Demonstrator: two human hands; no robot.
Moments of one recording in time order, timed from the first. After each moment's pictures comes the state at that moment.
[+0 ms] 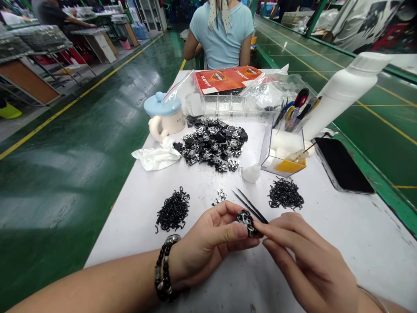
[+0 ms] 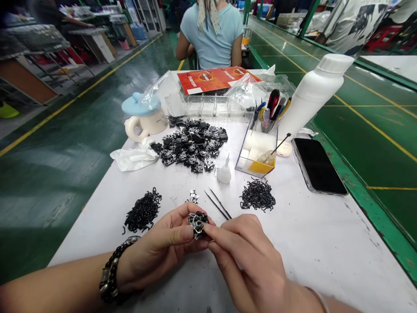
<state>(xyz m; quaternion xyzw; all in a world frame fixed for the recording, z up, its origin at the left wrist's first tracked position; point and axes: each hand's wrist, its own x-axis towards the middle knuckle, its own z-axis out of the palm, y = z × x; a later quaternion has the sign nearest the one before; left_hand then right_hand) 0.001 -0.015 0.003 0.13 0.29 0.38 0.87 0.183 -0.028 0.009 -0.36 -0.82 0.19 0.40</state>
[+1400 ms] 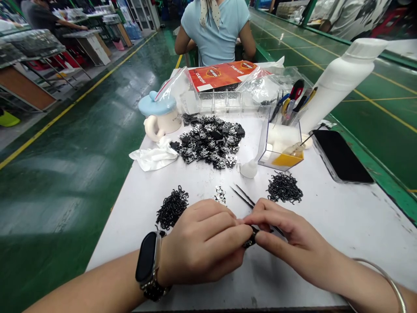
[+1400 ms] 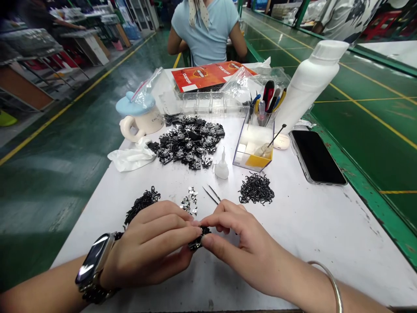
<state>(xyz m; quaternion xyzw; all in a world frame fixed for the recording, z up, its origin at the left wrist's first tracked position) -0.025 -0.005 0.017 0.92 0.25 0.29 0.11 0.193 -0.012 0.001 -0.37 -0.75 0.49 0.25</state>
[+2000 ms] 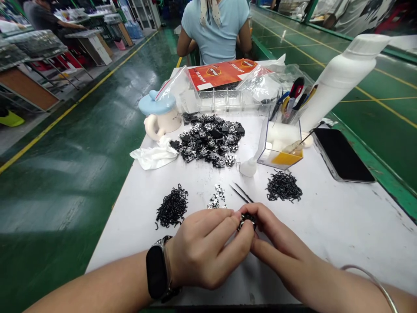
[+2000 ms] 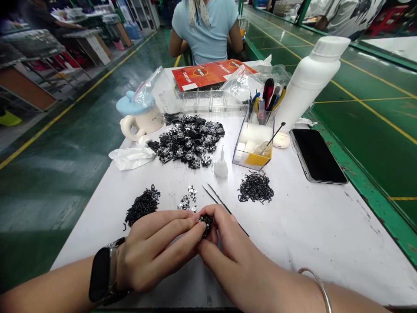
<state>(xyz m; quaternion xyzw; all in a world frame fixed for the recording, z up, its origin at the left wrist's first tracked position) -0.015 -0.013 0.009 0.91 0.21 0.34 -0.06 0.174 -0.030 0.011 -0.46 -0.57 0.65 0.21</state>
